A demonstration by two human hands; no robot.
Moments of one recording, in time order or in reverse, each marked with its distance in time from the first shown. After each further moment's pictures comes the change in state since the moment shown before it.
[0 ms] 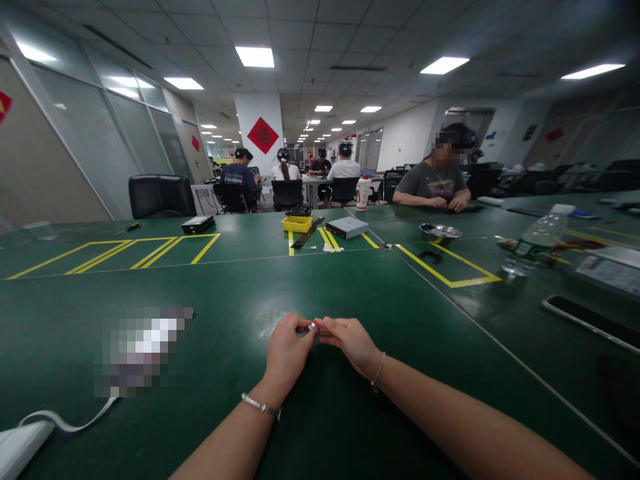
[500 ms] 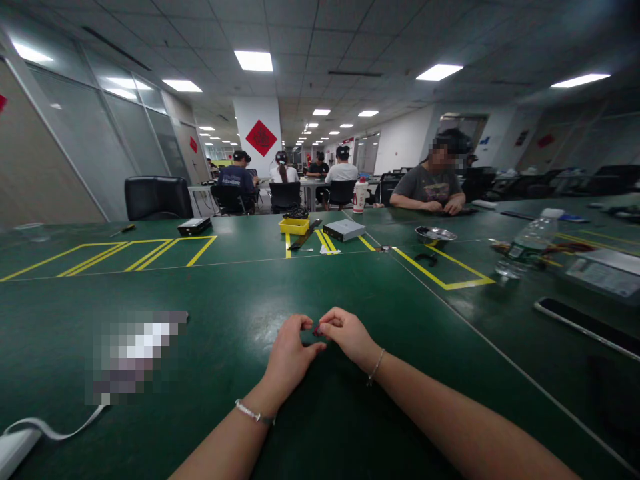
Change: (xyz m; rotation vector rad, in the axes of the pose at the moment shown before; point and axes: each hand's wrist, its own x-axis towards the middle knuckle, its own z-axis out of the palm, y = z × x) left_hand -0.001 -0.005 0.010 -0.073 -0.130 0.033; right_hand 0.013 -0.007 -0.011 -0.337 0.022 -0.186
